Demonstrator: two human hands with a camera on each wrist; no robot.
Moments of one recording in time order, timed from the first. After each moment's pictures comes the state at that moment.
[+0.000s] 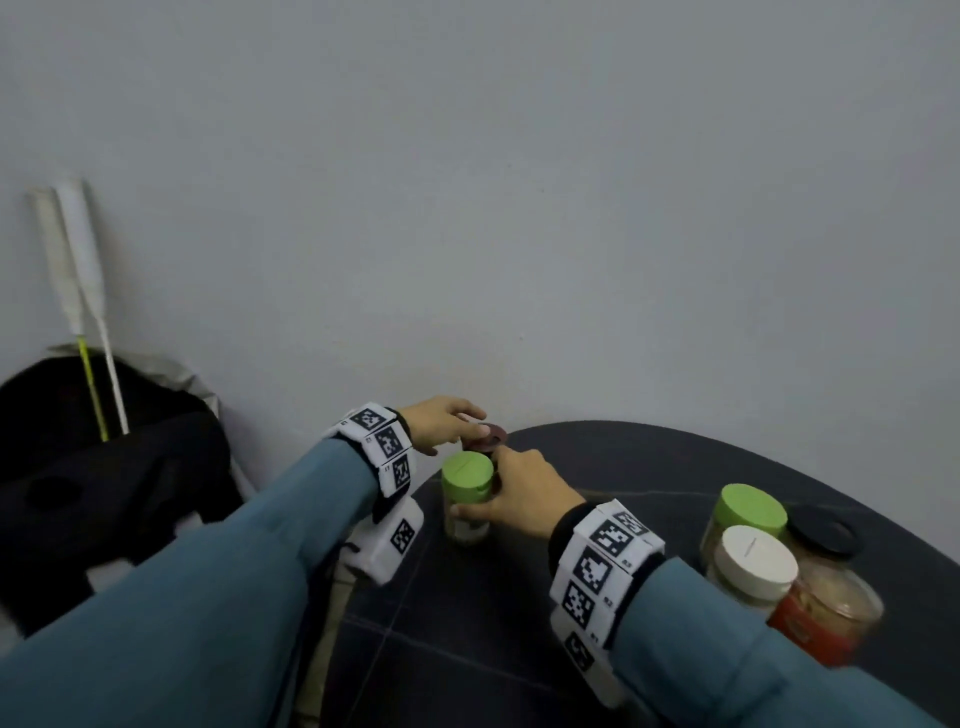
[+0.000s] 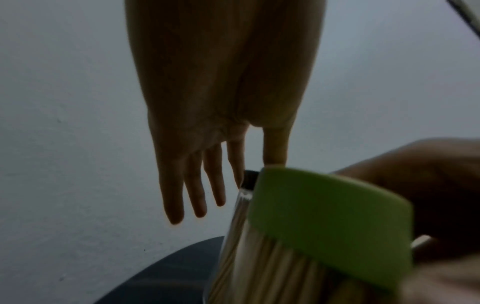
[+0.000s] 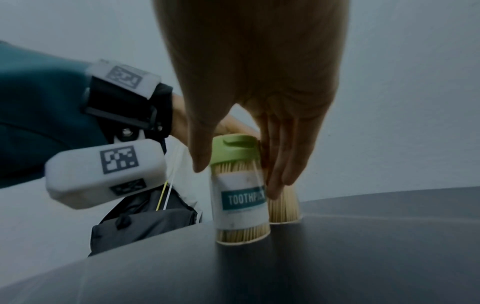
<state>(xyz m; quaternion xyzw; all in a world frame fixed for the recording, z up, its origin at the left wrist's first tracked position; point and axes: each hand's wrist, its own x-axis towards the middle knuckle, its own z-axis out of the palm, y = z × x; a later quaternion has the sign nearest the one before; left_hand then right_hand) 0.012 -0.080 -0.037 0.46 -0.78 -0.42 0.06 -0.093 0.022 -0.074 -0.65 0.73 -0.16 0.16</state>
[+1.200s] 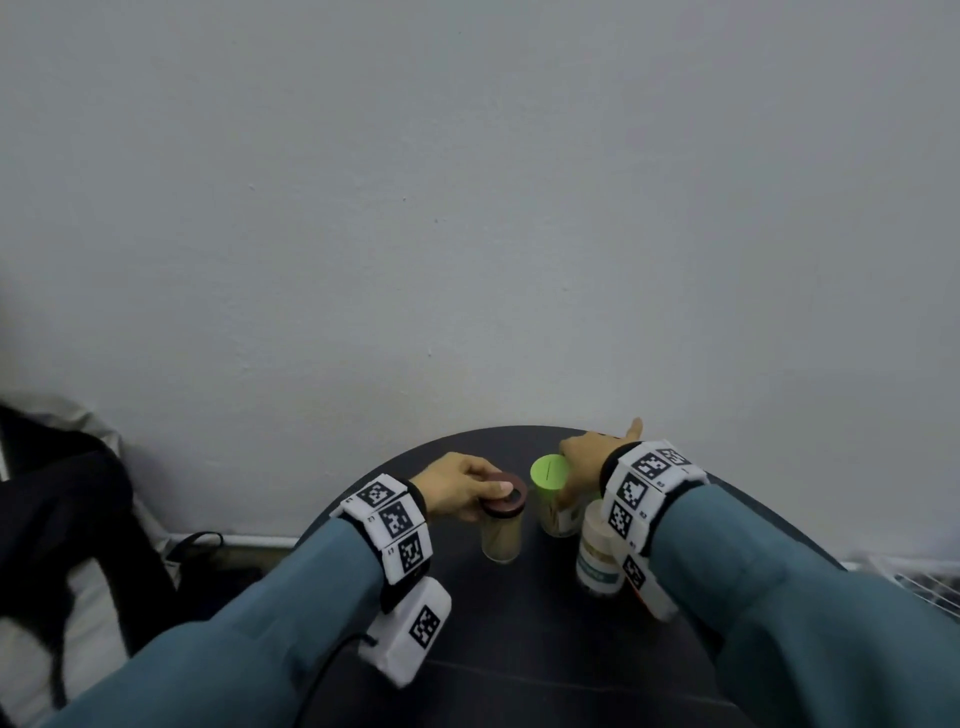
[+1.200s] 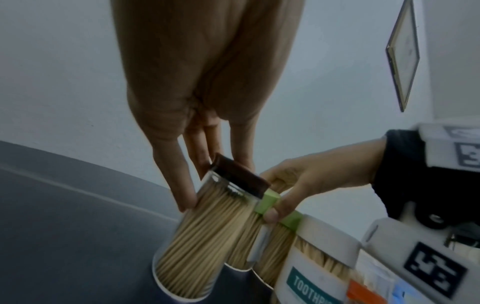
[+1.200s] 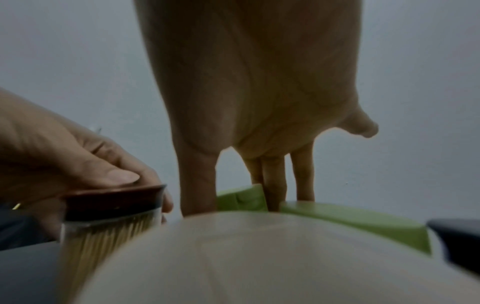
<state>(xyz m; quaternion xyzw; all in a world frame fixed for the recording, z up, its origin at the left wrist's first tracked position) -0.061 0.018 -0.060 0.35 -0.76 -0.54 0.11 -0.214 0.101 -0.013 -0.52 0.84 0.15 0.08</state>
